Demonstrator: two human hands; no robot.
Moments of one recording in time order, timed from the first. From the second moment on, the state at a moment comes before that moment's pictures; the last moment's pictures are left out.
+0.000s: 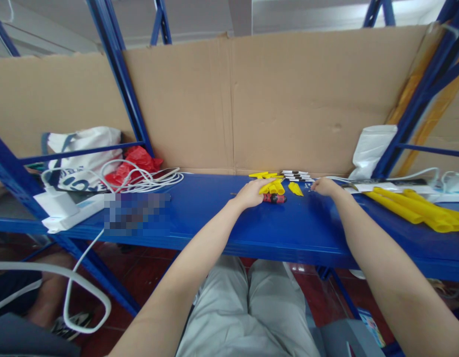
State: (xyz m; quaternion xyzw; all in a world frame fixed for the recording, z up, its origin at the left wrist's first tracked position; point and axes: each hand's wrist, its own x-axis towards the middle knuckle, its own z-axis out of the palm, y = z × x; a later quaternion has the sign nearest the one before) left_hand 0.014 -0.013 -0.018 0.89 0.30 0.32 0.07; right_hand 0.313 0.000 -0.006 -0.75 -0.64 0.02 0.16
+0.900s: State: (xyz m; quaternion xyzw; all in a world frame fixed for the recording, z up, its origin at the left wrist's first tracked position) left_hand 0.014 -0.012 -0.019 0.90 0.30 0.31 0.08; right_hand 0.308 0.000 -0.012 -0.74 -0.65 0.01 0.19
